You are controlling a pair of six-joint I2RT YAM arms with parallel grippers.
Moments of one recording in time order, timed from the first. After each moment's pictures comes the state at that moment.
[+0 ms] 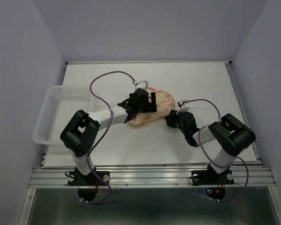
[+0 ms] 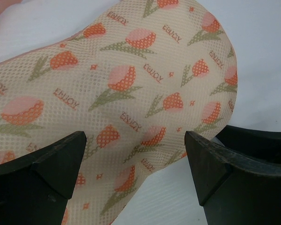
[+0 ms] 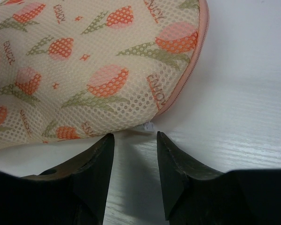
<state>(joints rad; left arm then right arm) -0.73 1.74 1.07 0.05 -0.19 -0.58 0.54 1.68 0.38 0.92 0.18 0.38</state>
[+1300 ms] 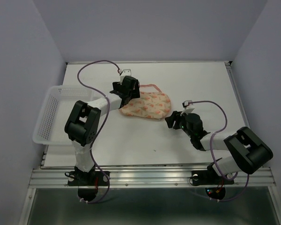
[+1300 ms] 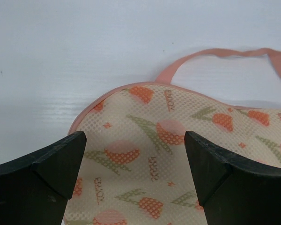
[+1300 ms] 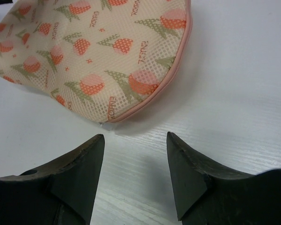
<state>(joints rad) -0.51 1.88 1.22 -0.05 -0.42 -0.43 0.53 1.42 0.31 0.81 0.09 0.41</state>
